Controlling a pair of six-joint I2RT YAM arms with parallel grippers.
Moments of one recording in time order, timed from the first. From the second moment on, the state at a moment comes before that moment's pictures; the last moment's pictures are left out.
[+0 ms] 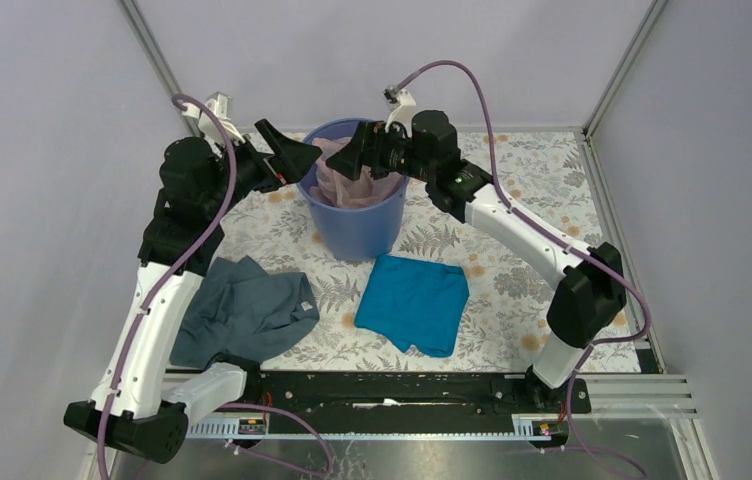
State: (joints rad) left arm -0.25 1.04 1.34 -0.41 0.29 -0.63; right arm 0.68 1.73 1.57 -0.01 -0.35 0.58
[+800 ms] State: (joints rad) left arm -0.25 1.14 1.36 -0.46 0.14 -0.54; right arm 0.80 1.77 1.59 -0.08 -0.11 0.65
